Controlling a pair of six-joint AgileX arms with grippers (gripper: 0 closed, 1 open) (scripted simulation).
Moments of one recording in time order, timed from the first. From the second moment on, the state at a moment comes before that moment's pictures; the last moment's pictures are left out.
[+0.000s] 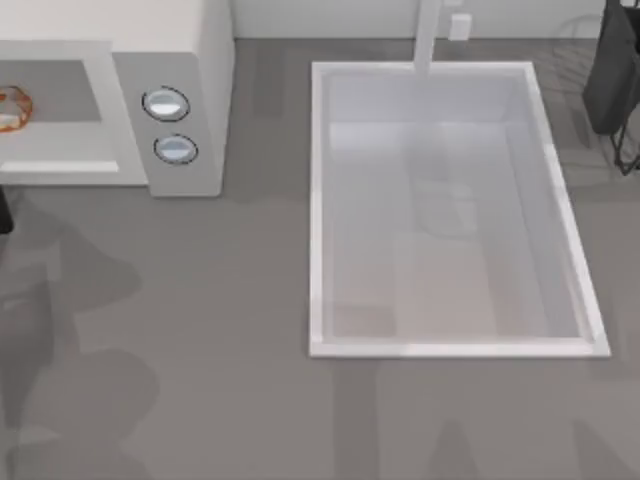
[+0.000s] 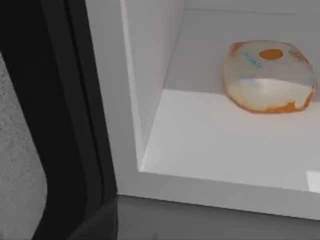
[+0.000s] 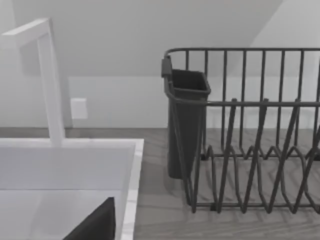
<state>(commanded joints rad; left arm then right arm) 0.30 1.87 0.52 1.04 0.12 0.08 0.00 0.00 0.00 0.00 0.00 0.00</state>
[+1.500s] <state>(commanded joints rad) 0.32 1.63 0.45 0.83 0.13 0.09 0.00 0.00 0.00 0.00 0.00 0.00</state>
